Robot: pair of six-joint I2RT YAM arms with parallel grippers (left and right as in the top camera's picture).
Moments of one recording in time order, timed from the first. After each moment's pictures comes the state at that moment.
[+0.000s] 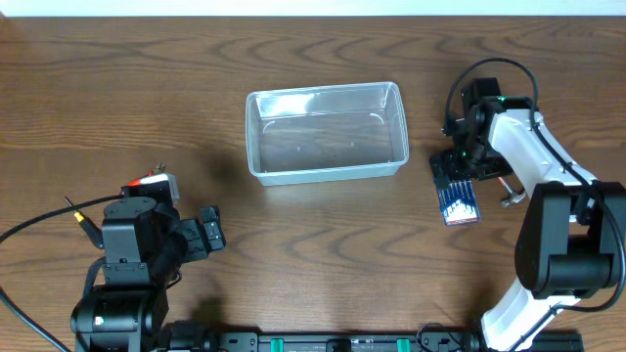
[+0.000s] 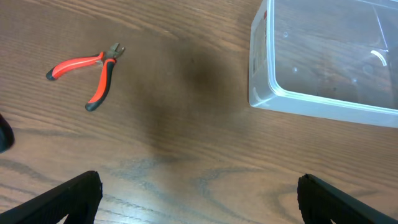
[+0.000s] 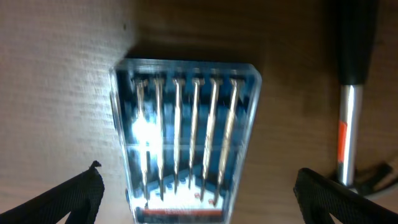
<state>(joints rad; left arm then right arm) 0.00 0.68 0.82 -0.99 0.04 -0.23 0.03 1.90 1.30 -1.00 0.06 -0.14</state>
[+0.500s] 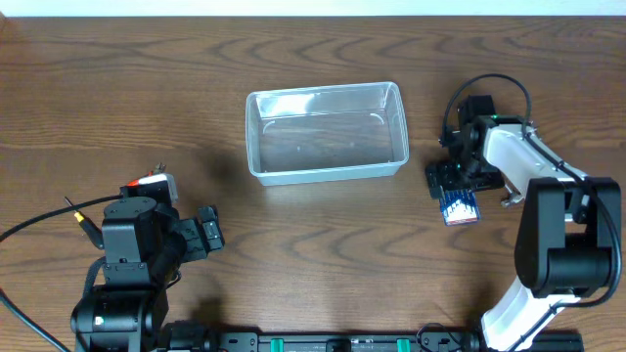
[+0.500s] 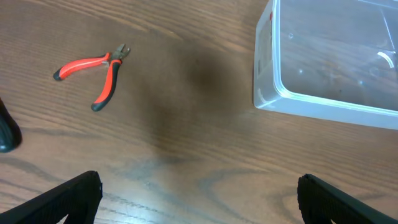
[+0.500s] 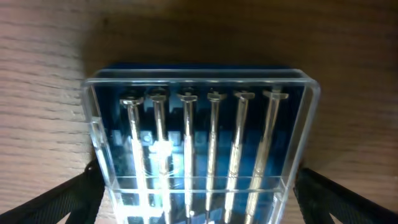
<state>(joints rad) 0.00 0.68 0.82 -0.99 0.02 -0.23 0.03 1.90 1.15 -0.83 0.02 -0.10</state>
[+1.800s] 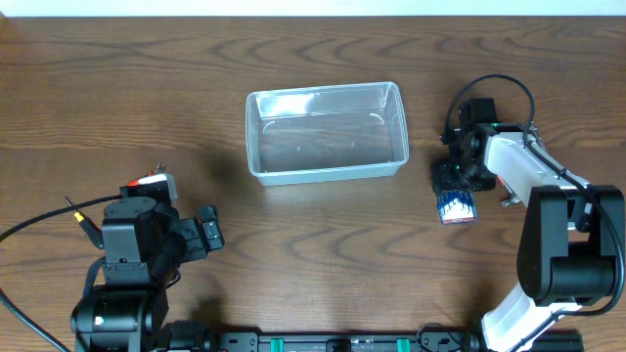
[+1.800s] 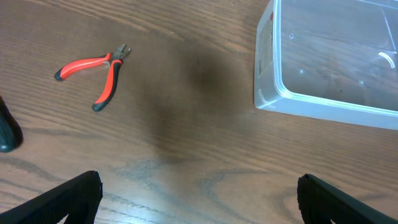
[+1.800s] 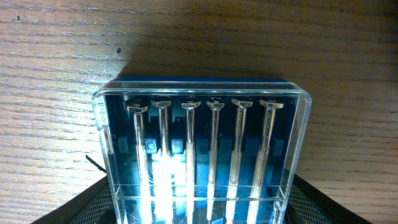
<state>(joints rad) 0.00 0.68 0.82 -0.99 0.02 -0.23 0.03 1.87 1.10 -0.74 0.01 -0.05</state>
